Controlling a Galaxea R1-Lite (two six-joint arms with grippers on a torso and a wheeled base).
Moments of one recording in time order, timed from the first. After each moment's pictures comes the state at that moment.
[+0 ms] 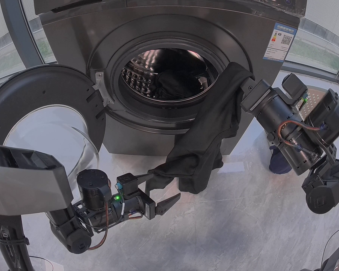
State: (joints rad) left arm -0.58 2.15 -0.45 -1.55 -0.25 0.00; right arm 0.67 1.73 -0.77 -1.43 -0.10 0.40
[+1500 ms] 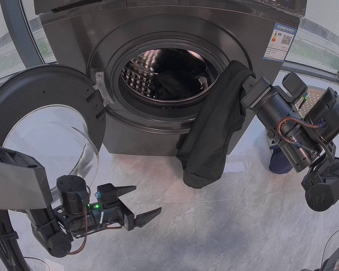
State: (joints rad) left arm -0.48 2.07 -0.25 -1.55 -0.35 0.05; right arm 0.66 1.74 -0.78 -1.43 -0.11 0.40
